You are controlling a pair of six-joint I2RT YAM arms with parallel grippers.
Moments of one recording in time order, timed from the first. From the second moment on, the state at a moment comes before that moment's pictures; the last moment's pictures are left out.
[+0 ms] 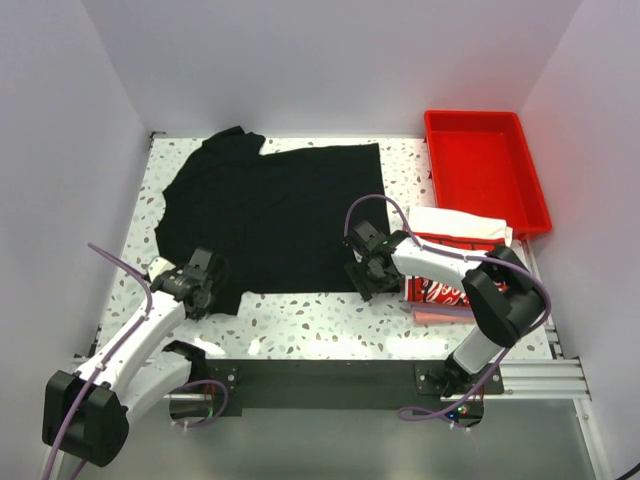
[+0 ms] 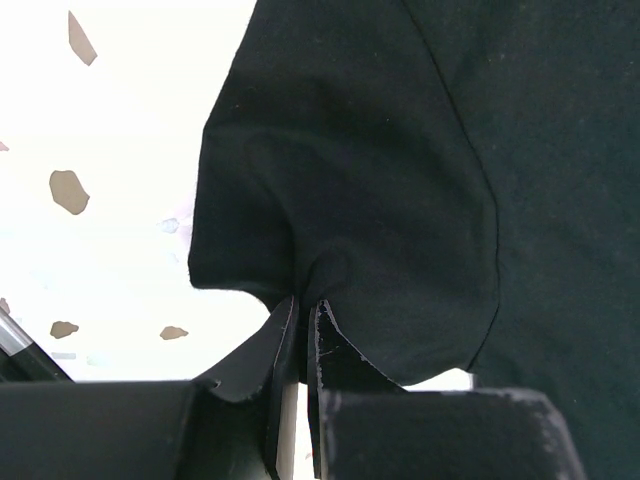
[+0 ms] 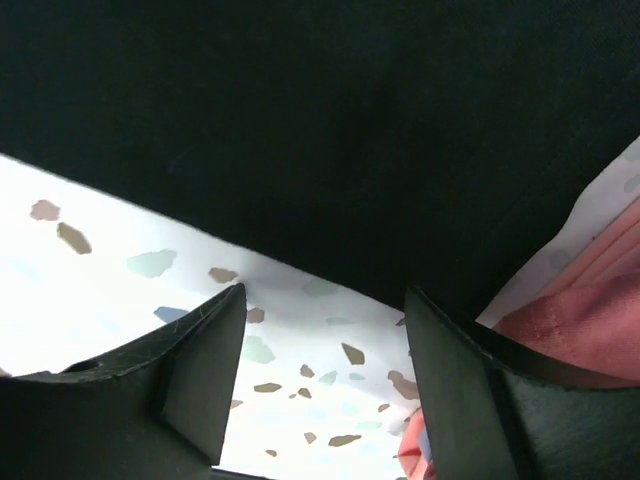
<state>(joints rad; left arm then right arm) -0.31 0.91 0.54 -0.95 -0.53 -1.38 0.72 1.62 0.94 -0.65 0.12 0.21</state>
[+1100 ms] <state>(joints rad) -0.31 0.84 0.57 -1.03 -0.59 -1.39 0.72 1.64 0.97 -0.66 0.10 0.20</state>
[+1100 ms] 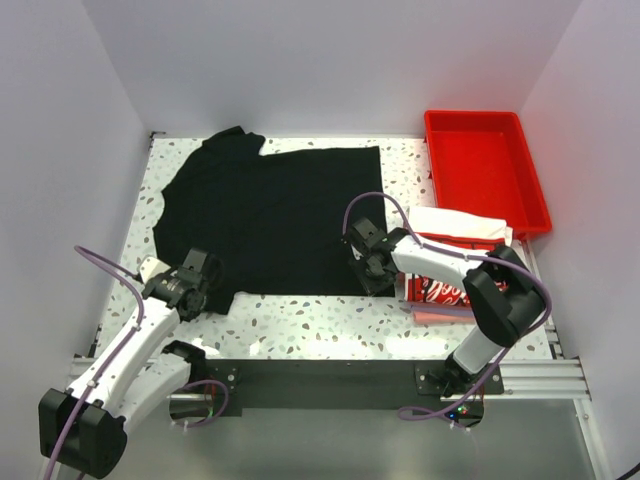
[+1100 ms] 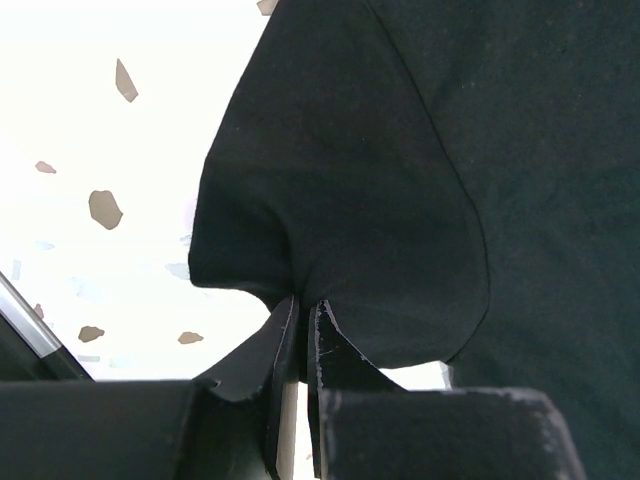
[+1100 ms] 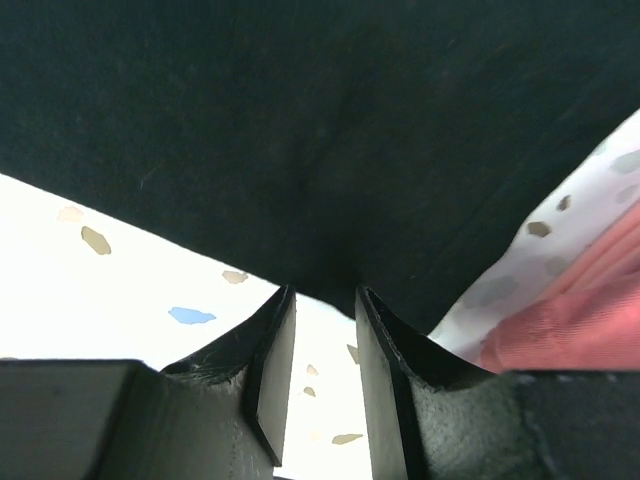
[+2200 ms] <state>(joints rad) -0.31 0.70 0.61 -1.13 -0.58 -1.43 0.74 1.56 0.89 -0.68 -0.02 0.27</state>
